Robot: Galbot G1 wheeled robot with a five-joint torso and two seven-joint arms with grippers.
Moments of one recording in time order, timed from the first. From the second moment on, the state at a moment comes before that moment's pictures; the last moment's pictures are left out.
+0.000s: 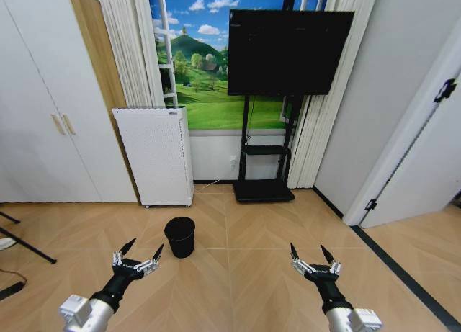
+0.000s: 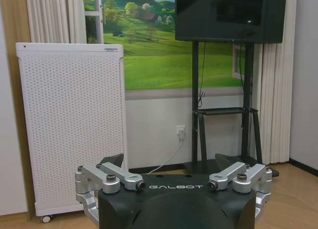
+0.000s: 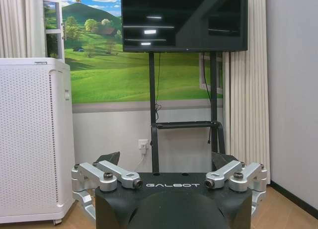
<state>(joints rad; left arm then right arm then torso) 1.86 -1.13 -0.83 -2.36 -0.50 0.11 0.11 -1.84 1.37 0.67 2.30 0.27 0.04 0.08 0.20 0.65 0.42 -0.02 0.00</state>
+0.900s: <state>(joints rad) 1.86 -1.13 -0.83 -2.36 -0.50 0.11 0.11 -1.84 1.37 0.67 2.30 0.27 0.04 0.08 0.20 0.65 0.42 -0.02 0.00</state>
